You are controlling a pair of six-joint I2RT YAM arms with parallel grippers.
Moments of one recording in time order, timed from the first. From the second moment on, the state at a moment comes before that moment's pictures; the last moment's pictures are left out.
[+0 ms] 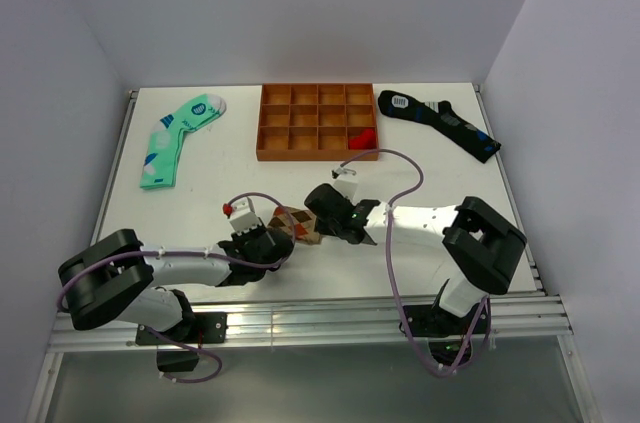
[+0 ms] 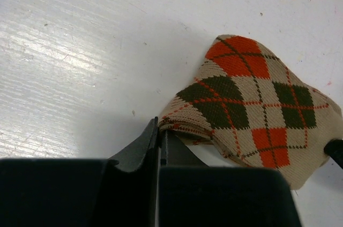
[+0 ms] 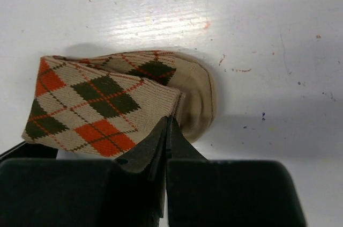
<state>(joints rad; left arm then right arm) -1.05 1.38 0.45 -0.05 -0.81 -1.27 0.95 1.59 0.86 -0.22 0.41 1.00</state>
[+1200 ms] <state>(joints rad) -1.05 1.41 0.47 -0.06 -0.81 -1.28 0.97 1.64 0.84 -0.20 0.42 1.02</state>
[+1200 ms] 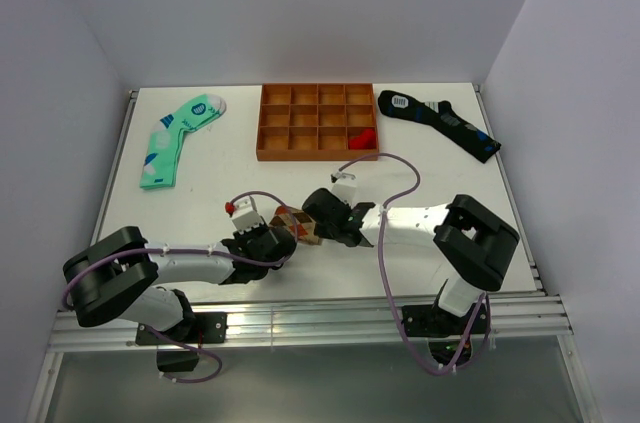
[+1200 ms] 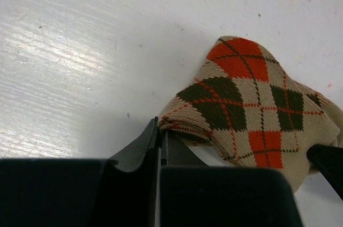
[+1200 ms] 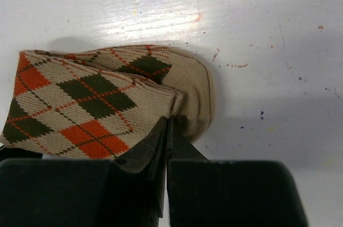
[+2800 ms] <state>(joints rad) -0.87 1.38 0.58 0.13 -0.63 -0.91 0.85 1.57 0.87 -0.34 0.38 0.82</state>
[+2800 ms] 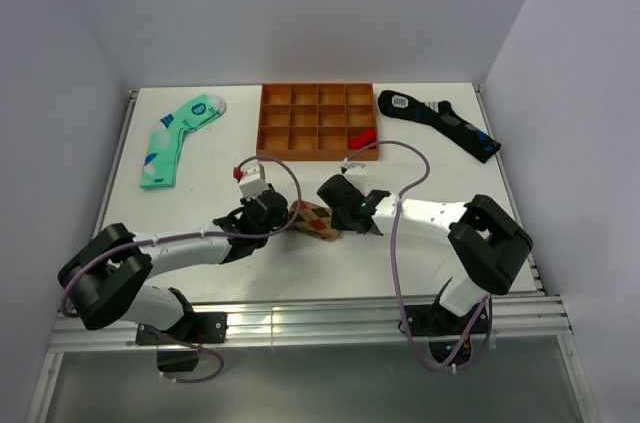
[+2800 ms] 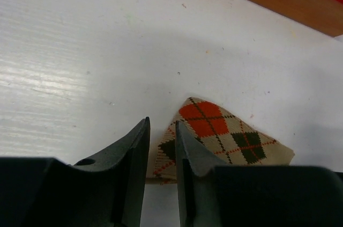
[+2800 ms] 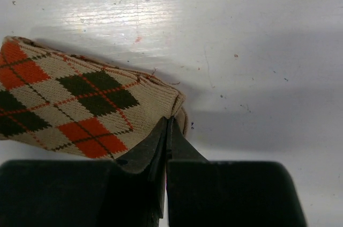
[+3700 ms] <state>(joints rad) -0.86 1.59 0.60 0.34 -0.40 -0.79 0.83 1.58 0.80 -0.22 0.37 0.83</state>
